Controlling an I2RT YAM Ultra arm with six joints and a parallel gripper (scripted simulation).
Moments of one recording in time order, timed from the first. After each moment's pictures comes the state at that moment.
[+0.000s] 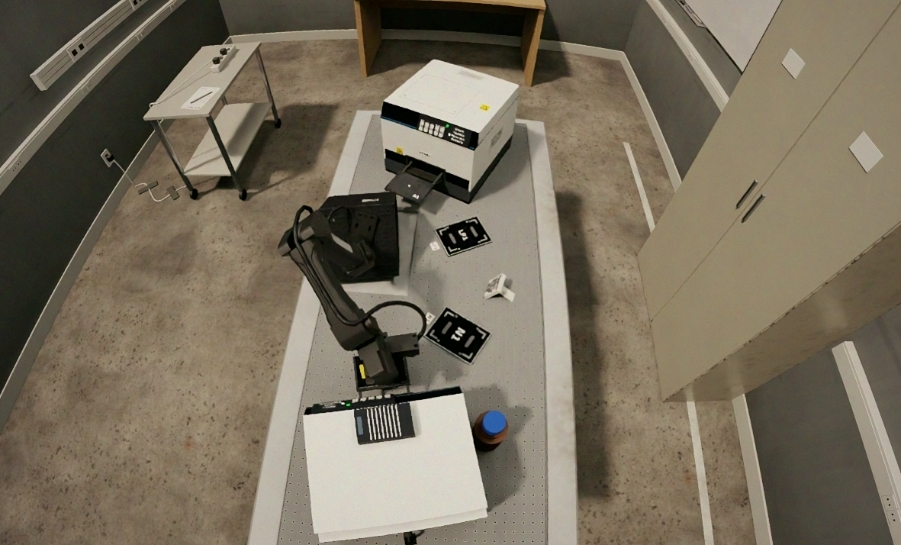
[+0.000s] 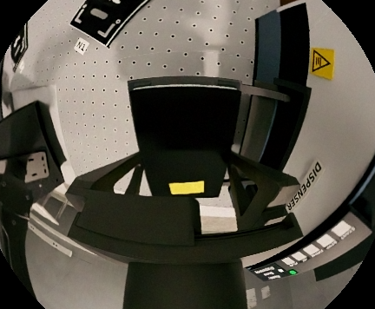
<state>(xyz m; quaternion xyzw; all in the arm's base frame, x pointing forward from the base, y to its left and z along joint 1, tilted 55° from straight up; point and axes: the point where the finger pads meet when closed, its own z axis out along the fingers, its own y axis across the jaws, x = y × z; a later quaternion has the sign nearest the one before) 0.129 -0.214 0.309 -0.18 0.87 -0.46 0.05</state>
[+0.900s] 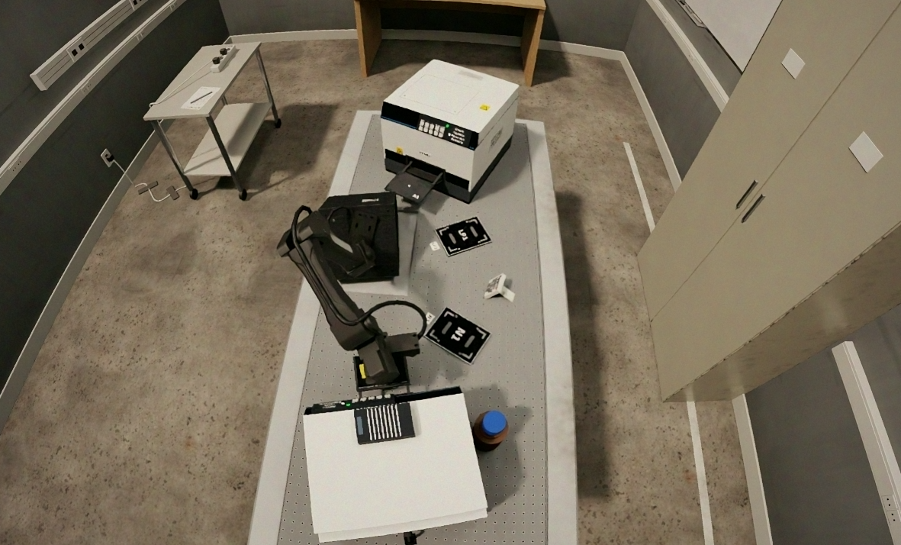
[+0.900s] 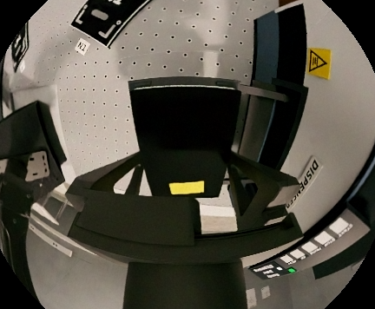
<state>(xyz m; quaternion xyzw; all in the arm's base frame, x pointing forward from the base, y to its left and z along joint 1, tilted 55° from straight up) 0.129 -0.212 0.311 -0.18 0.87 -0.46 0.05</state>
